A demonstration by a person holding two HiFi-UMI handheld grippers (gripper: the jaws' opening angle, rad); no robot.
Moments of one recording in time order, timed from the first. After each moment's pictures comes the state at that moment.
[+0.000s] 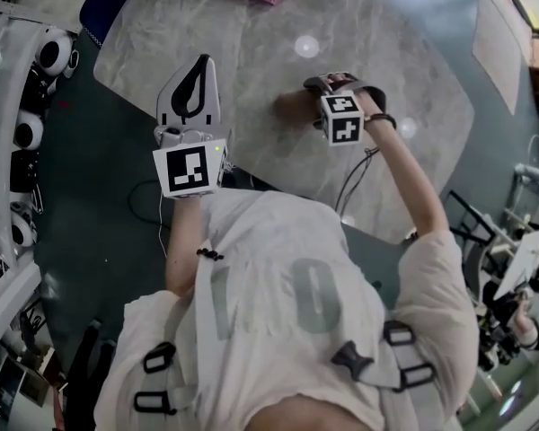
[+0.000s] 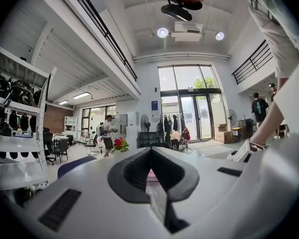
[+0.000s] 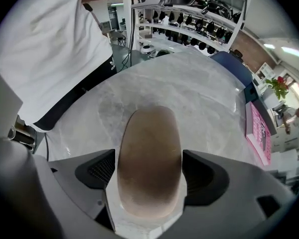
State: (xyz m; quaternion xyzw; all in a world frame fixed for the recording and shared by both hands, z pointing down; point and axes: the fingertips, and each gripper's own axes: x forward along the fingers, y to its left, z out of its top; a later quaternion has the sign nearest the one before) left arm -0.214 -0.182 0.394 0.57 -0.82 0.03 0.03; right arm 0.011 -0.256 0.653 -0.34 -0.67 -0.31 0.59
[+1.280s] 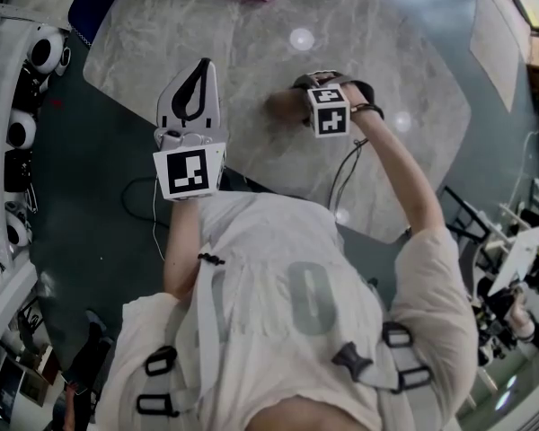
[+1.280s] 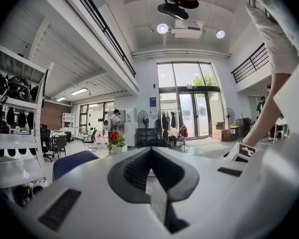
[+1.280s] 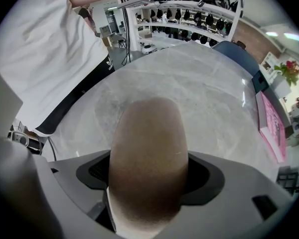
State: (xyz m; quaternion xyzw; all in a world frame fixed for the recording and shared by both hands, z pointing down) left arm -0.204 -0.191 0.416 0.58 -0.81 0.04 0.05; right arm 0.008 -0.251 0.672 -0.36 -0.65 -0.26 0.61
